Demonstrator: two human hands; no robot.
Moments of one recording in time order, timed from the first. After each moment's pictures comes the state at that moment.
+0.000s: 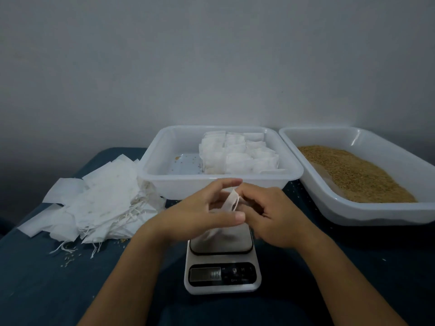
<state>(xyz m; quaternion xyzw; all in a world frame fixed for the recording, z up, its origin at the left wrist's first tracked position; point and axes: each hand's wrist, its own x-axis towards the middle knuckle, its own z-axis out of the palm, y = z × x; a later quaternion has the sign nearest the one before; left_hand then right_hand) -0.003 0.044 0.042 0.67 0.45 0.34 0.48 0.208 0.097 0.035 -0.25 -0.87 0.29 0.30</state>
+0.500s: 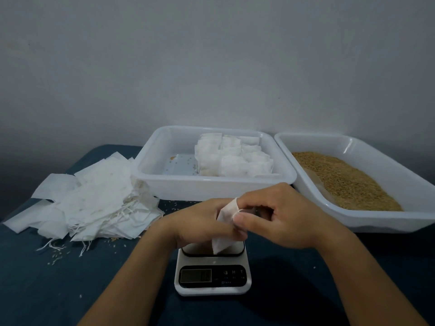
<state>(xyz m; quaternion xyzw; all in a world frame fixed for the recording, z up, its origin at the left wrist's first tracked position) 0.021 0.055 0.035 0.68 0.39 0.30 0.54 0.230 0.093 0.073 -0.22 -0.93 0.20 0.22</state>
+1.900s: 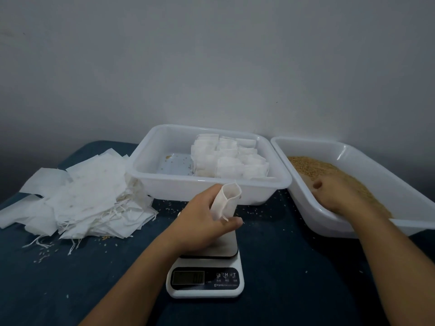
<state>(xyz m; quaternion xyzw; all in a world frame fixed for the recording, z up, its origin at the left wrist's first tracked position) 0.029 0.061 0.002 0.65 0.49 0.46 0.36 0.331 0.226 0.050 -0.72 -0.70 0.05 0.02</state>
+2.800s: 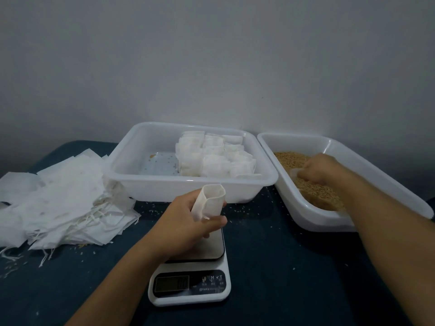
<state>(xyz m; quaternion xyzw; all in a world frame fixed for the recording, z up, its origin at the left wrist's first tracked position) 0.030 0.060 0.003 0.59 0.49 0.49 0.42 0.337 0.268 0.076 -0.73 -0.68 0.04 -0.01</state>
